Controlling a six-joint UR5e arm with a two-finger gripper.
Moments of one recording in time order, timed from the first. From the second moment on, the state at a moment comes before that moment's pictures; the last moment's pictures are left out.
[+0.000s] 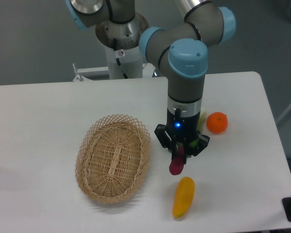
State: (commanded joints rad) arm 2.48 -1.89 -1.54 -0.94 1.42 0.87
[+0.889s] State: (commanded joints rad) arm 2.37 -1.87 -1.56 -0.96 1.47 0.62
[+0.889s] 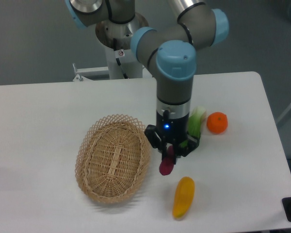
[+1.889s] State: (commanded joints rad) arm 2.12 -1.89 -1.78 -0.94 1.70 0.73
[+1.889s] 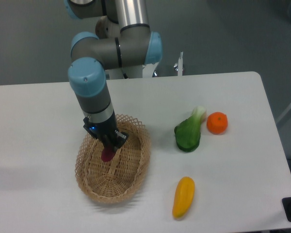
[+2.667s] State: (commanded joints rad) arm 2.08 -1.96 -1.83 -0.84 1.74 0.69
